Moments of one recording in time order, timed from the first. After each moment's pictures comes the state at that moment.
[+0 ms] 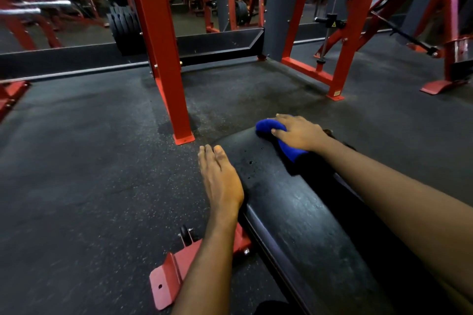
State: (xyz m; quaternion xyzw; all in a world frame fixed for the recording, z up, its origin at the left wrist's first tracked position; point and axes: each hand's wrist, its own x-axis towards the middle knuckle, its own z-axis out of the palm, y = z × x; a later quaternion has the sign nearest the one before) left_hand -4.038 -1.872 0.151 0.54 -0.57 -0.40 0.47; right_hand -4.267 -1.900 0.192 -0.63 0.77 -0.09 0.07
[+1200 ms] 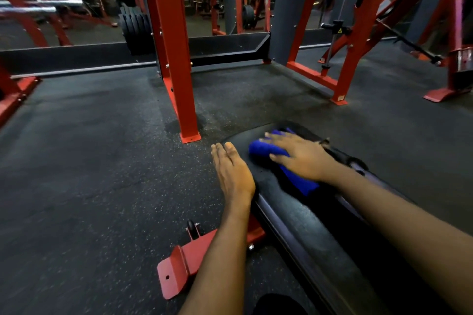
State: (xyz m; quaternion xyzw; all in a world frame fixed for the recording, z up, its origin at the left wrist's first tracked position) left_hand -4.037 -1.872 0.150 0.53 -0.53 -0.44 0.49; right_hand -4.204 -1.836 0.189 -0.72 0.67 -0.15 0.03
